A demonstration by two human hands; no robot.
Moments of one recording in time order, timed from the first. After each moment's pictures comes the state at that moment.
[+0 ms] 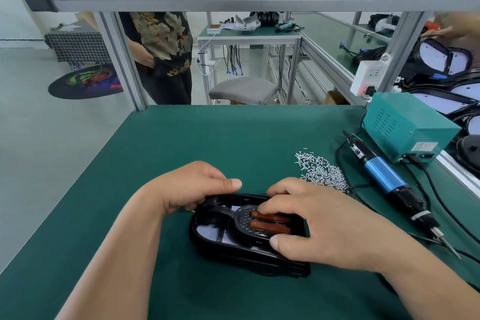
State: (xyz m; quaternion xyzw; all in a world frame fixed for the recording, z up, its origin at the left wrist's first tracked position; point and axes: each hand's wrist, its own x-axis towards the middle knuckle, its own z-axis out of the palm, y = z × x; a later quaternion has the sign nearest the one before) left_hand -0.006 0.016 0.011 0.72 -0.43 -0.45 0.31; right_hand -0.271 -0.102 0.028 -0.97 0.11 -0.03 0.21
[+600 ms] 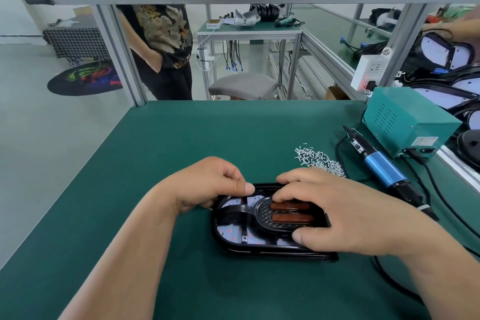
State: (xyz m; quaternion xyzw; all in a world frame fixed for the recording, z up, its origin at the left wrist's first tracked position) left_hand -0.025 0.003 0.004 0.69 -0.44 -0.45 0.35; right_hand -0.287 -0.126 0.034 -0.98 0.09 -0.01 0.20
